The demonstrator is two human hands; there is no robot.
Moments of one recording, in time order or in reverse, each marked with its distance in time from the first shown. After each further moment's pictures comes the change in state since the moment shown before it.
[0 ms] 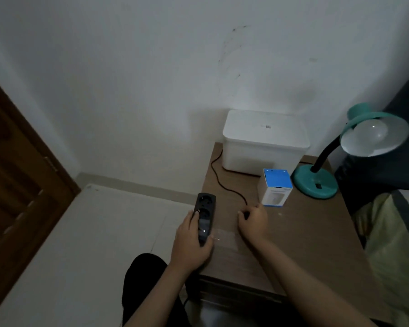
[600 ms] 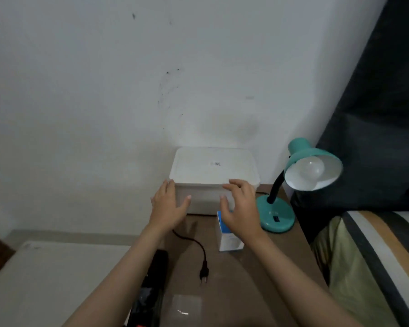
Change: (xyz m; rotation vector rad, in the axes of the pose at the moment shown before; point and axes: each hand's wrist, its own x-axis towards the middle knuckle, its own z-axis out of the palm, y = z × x) left_hand 0.201 0.115 -0.017 0.061 0.055 0.108; right_hand 0.102 -0.015 -0.117 0.108 0.446 -0.460
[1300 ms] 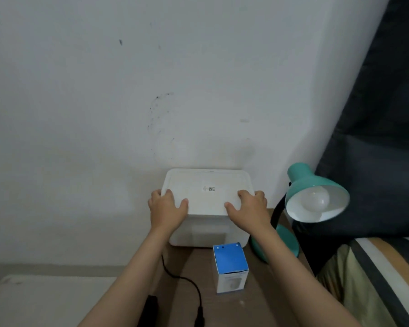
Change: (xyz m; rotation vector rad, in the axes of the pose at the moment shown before) left_hand 0.064 0.036 0.001 -0.059 0.127 -0.098; right_hand 0.078 0.038 -0.004 -0.243 -0.371 0.512
